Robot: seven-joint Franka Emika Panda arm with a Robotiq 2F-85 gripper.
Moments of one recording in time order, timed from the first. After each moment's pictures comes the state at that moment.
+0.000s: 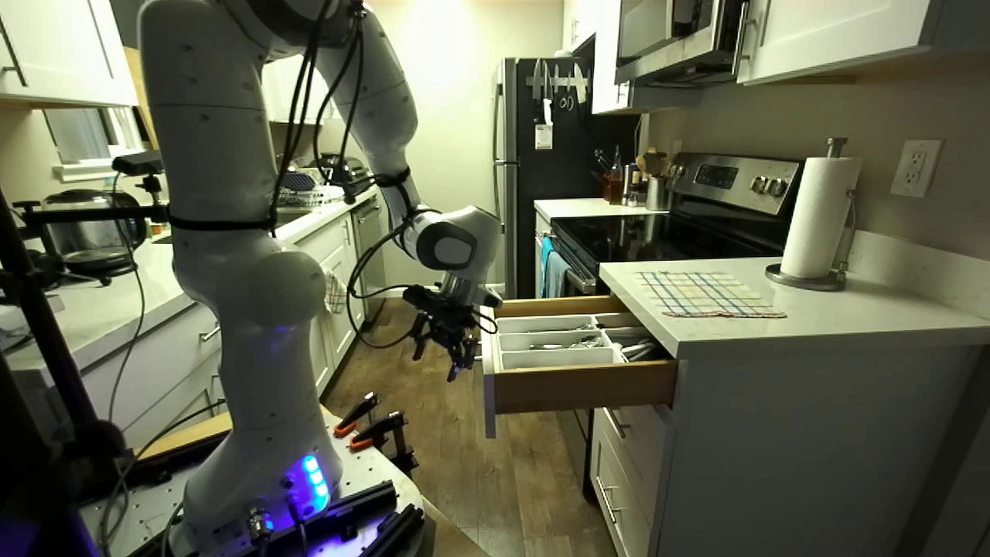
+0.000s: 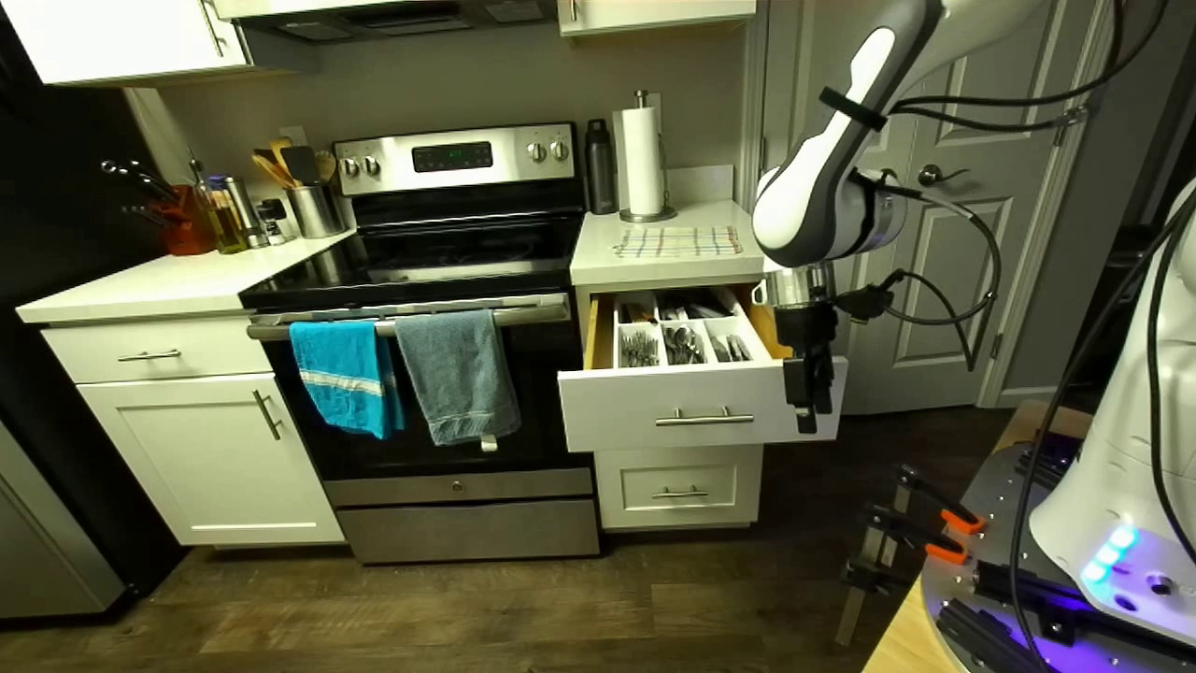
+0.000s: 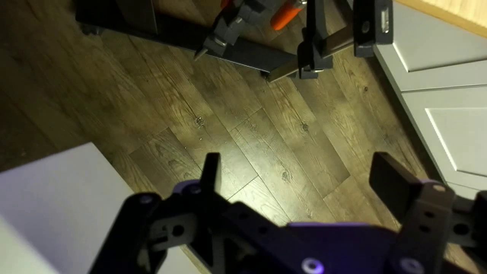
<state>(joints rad) 0.12 0.04 -0.08 -2.73 0.29 2.42 -0.46</state>
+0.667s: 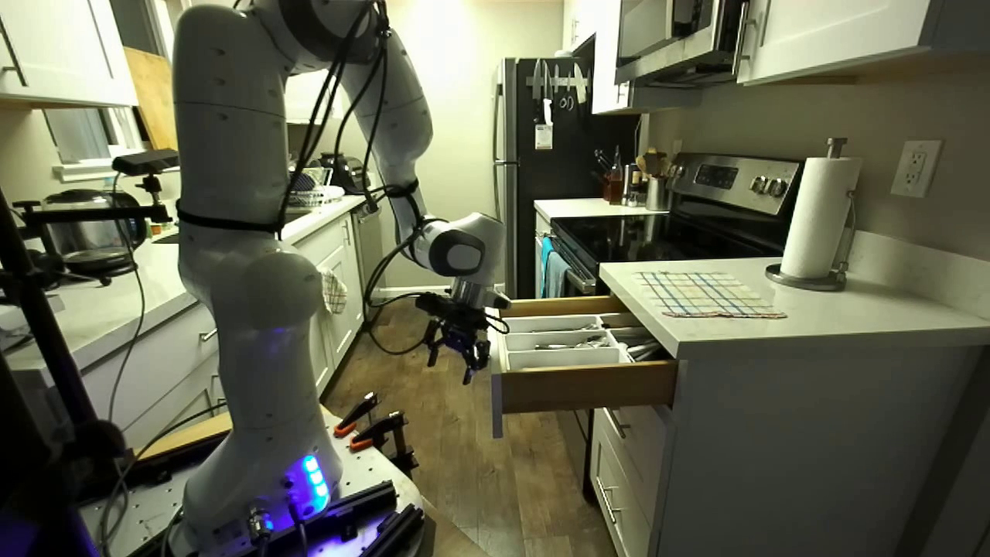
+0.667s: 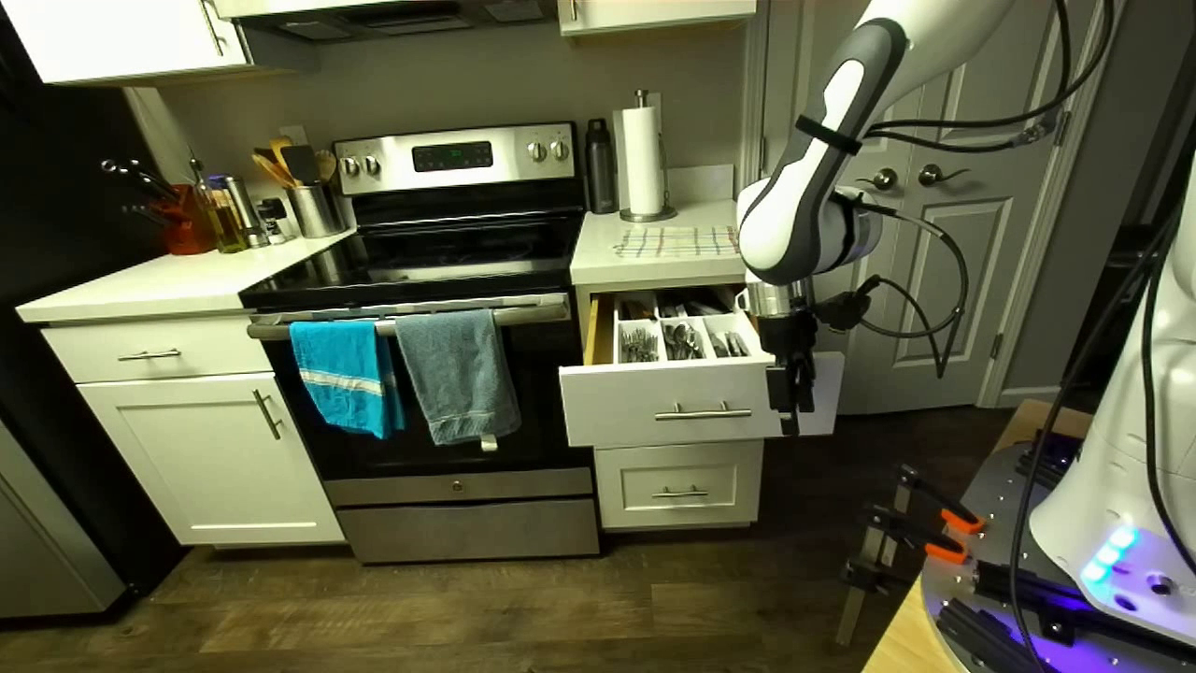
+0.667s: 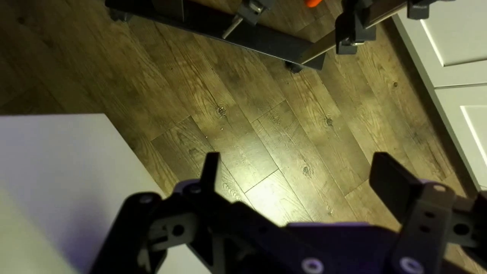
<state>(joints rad) 0.05 0.14 -0.02 -2.66 0.20 2.49 -0.41</state>
